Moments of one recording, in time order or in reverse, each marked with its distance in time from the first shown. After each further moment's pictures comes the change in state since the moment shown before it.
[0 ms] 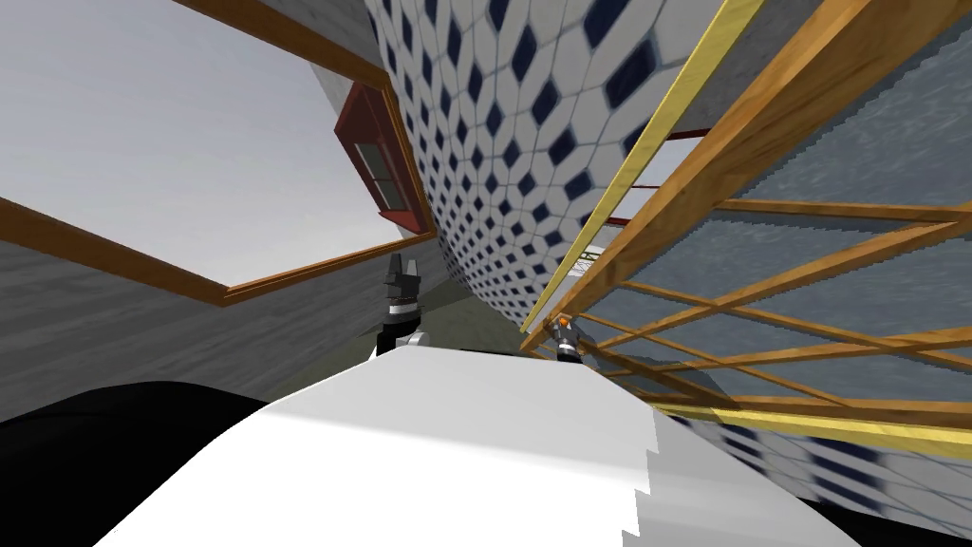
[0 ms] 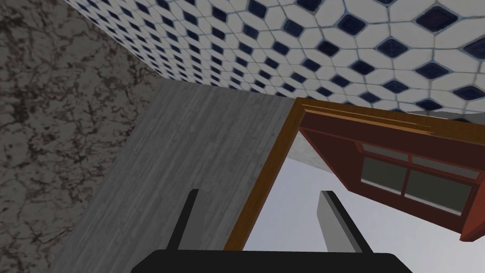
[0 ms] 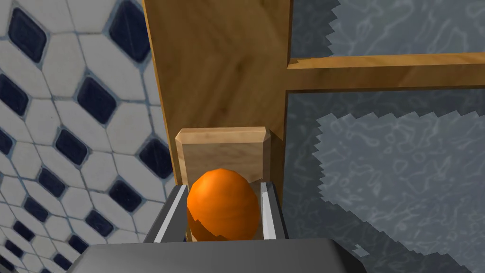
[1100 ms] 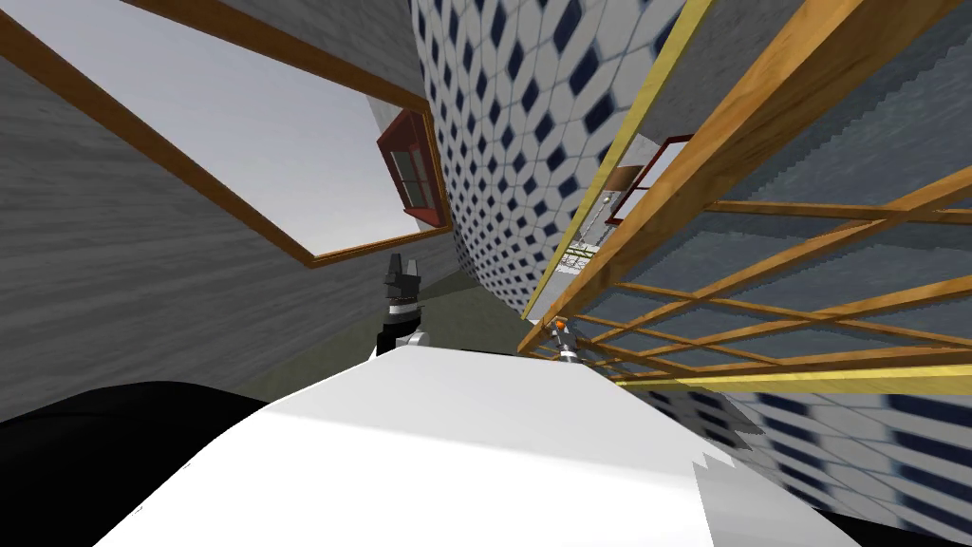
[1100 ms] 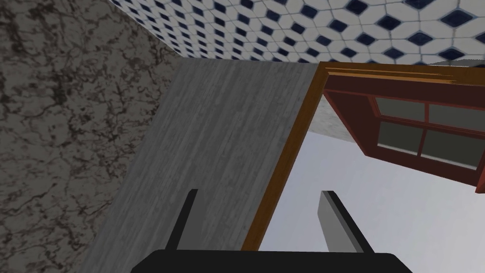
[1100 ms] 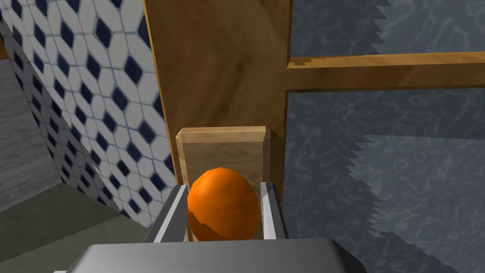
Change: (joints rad) arm 0.060 -0.077 0.124 -0.030 0.063 -0.053 -0.113
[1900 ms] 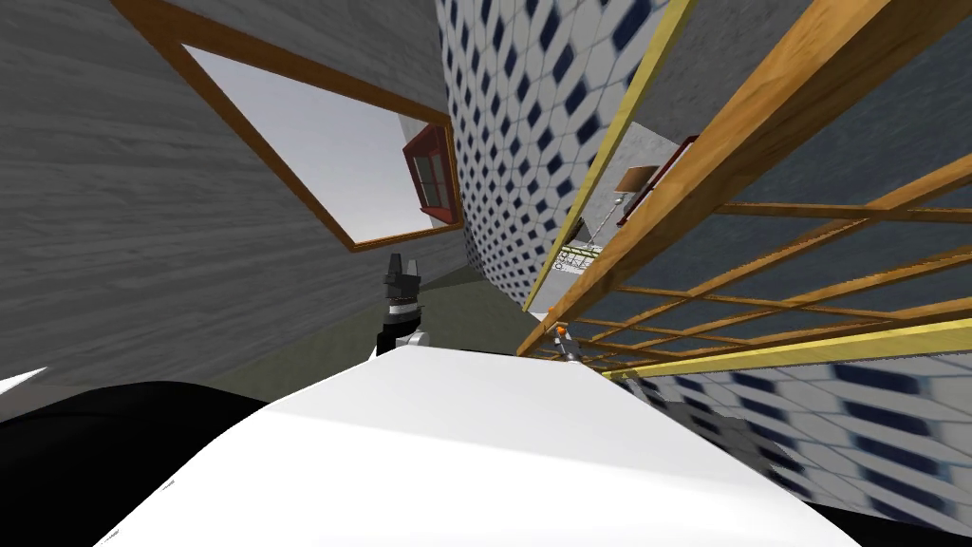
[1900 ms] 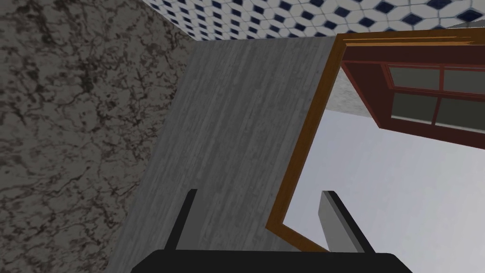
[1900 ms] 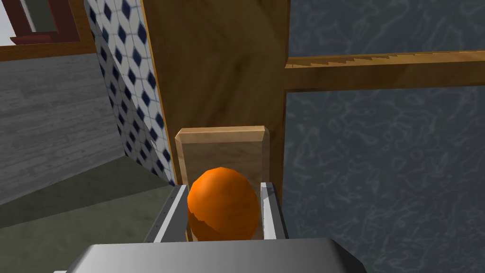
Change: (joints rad) arm 0.052 -0.069 0.084 0.010 0.043 -0.093 -0.092
